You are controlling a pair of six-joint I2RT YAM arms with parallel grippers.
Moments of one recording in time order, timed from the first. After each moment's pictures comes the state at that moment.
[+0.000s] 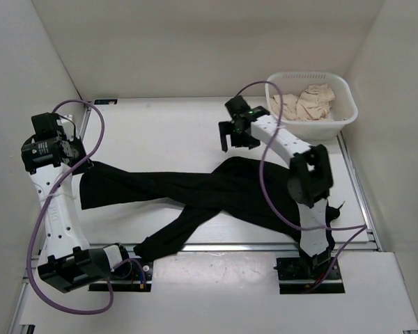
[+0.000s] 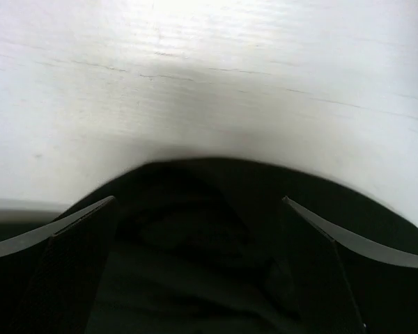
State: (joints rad) left arm 0.35 1.20 1.50 -1.26 0.04 0.00; right arm 0.53 2.00 1.78 -0.85 0.14 0.32
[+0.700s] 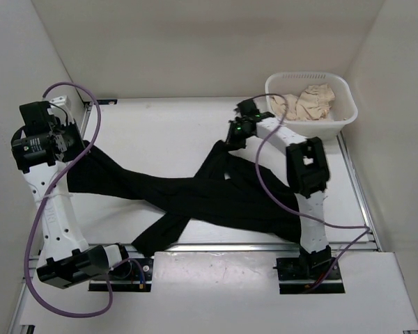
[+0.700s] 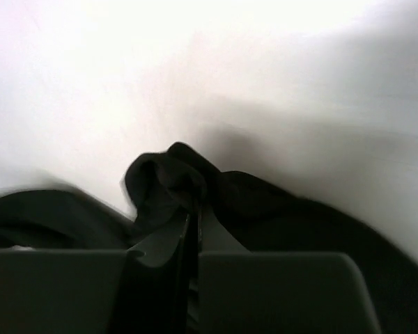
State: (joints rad) left arm 0.34 1.23 1.67 -1.23 0.13 0.00; right arm 0.45 2.24 1.82 -0.65 -0.39 0.52
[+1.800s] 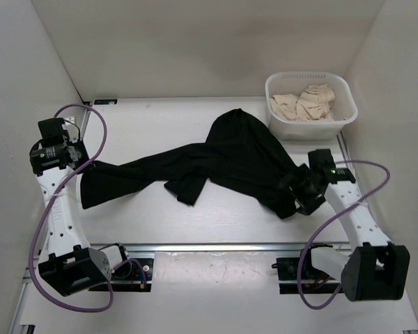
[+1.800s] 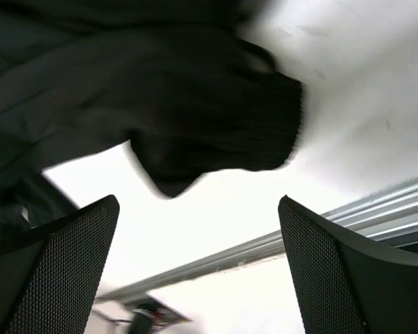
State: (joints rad) left arm 0.34 1.17 1.35 -1.09 -0.01 0.00; right arm 0.11 1.14 0.87 -0.94 -0.09 0.93
